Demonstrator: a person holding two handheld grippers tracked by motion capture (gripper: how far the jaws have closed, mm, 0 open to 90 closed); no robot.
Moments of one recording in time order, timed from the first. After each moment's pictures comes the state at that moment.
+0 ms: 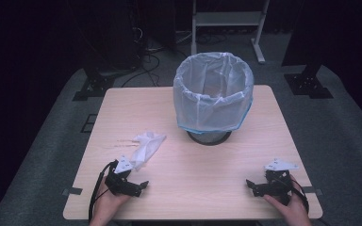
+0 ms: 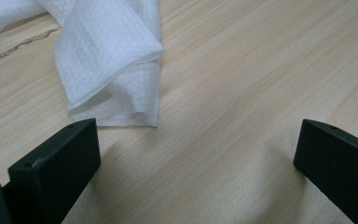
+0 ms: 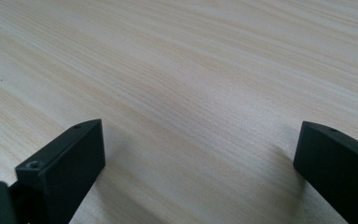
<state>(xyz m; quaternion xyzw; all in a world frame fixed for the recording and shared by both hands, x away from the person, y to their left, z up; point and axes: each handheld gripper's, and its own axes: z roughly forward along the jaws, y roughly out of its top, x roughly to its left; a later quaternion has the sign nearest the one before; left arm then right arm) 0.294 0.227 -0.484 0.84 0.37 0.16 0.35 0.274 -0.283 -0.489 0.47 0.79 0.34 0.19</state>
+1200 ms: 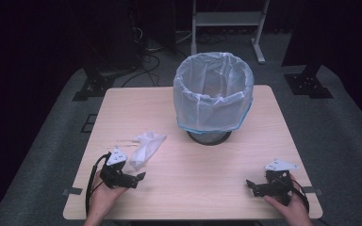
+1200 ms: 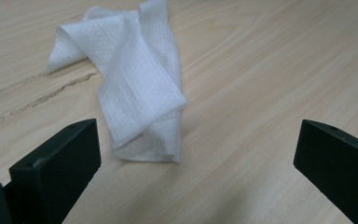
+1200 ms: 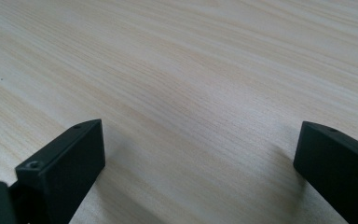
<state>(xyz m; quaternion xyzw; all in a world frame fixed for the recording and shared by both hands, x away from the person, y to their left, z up) 0.304 0.235 -0.454 0.82 0.38 0.17 0.39 0.273 -0.284 -0.489 0.47 0.79 0.34 0.19</state>
